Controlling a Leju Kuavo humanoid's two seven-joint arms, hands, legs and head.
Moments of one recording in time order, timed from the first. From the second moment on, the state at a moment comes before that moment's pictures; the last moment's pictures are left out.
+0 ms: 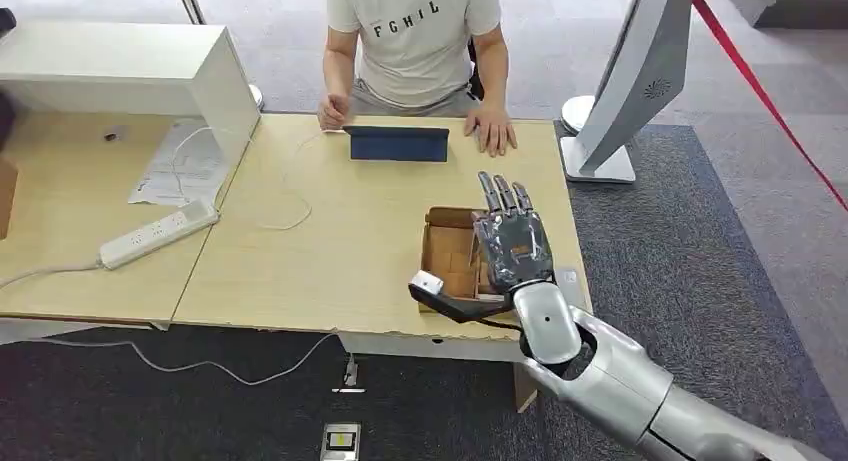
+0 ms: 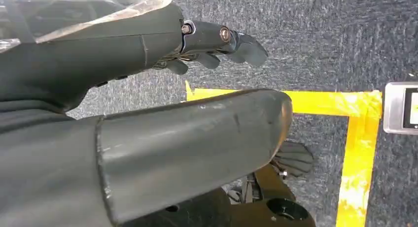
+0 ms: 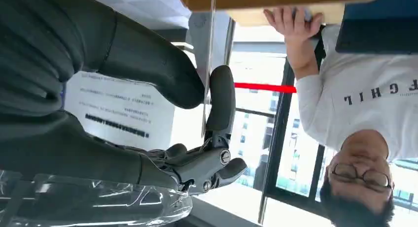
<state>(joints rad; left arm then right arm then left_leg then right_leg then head) -0.10 -0.02 -1.15 -0.24 1.44 0.48 -0.27 -0.81 -0.24 1.17 -1.14 1.15 -0.13 0.60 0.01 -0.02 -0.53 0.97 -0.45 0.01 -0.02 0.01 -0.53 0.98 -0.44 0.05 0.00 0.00</state>
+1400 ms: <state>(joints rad) -0.10 -0.03 -1.16 -0.24 1.45 0.45 -0.25 -1.05 -0.11 1.22 -0.85 1.10 0.00 0.68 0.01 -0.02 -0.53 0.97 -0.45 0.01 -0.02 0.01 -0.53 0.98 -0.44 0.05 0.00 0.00</state>
